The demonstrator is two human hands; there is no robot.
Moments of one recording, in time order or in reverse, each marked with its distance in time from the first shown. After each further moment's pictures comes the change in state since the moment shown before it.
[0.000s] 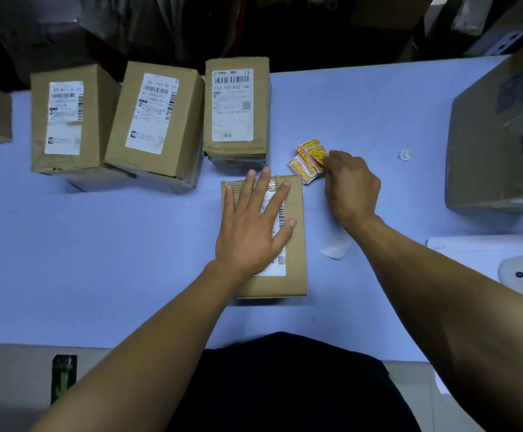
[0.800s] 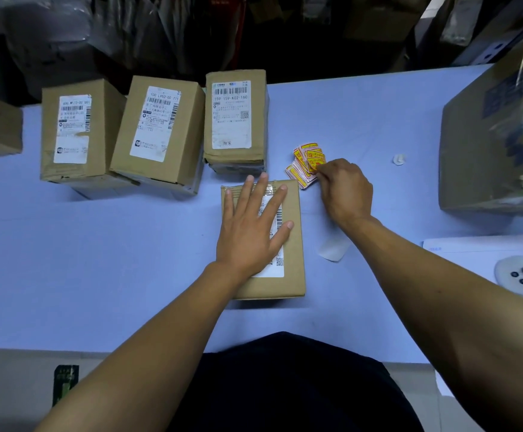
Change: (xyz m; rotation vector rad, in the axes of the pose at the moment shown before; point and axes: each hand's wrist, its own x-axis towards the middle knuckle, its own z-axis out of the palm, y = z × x) left_hand 0.000 0.001 -0.003 -0.057 -0.024 -0.012; right_hand -0.003 0.000 -0.006 0.127 -0.037 0.017
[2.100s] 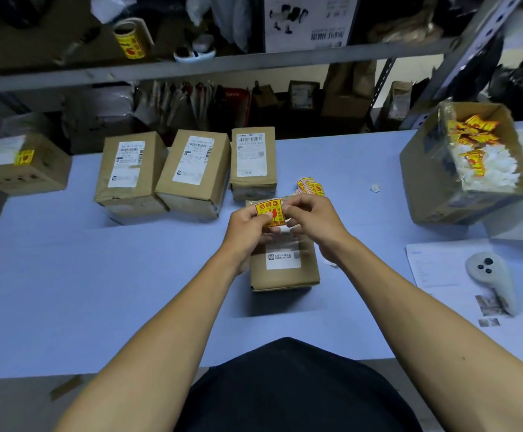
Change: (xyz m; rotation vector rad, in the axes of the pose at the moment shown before) left_hand -0.042 -0.002 -0.082 -1.415 -0.027 -0.499; right_hand -0.105 -0.120 -0.067 1.030 -0.181 0.233
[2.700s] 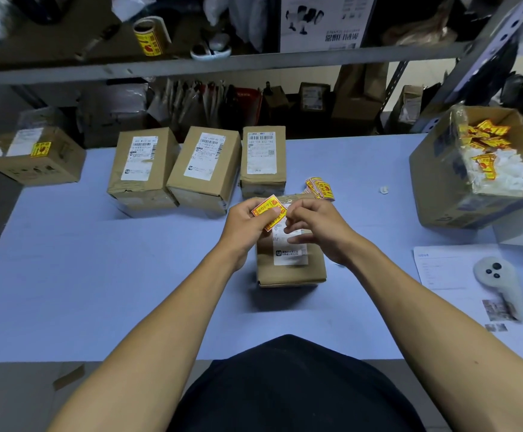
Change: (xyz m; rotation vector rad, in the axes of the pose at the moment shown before) left_hand -0.015 0.006 -0.018 0.047 0.012 0.080; right_hand -0.017 -0.008 0.003 0.086 -0.185 0.093
